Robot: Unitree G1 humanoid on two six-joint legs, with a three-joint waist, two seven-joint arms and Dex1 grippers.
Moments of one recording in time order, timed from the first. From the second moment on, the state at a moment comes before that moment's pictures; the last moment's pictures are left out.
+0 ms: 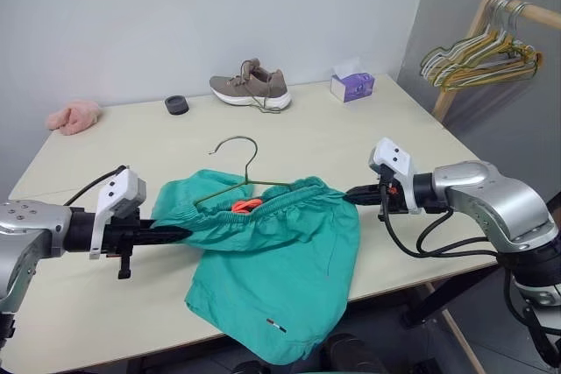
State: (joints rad) left arm -0.05 1.10 0.22 -0.11 -0.54 0.54 -1.34; right arm -0.61 -0.76 0.26 -0.26 0.44 0.87 0.95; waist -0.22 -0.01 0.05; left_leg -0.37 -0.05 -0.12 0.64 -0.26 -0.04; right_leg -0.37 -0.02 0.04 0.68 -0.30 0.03
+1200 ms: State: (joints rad) left arm -0.11 1.06 0.14 -0.11 -0.53 0.56 -1.35; right arm -0.73 -0.67 0.47 -0.06 0.16 0.61 1.10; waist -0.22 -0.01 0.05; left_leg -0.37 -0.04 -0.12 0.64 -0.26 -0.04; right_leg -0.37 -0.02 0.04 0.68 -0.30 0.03
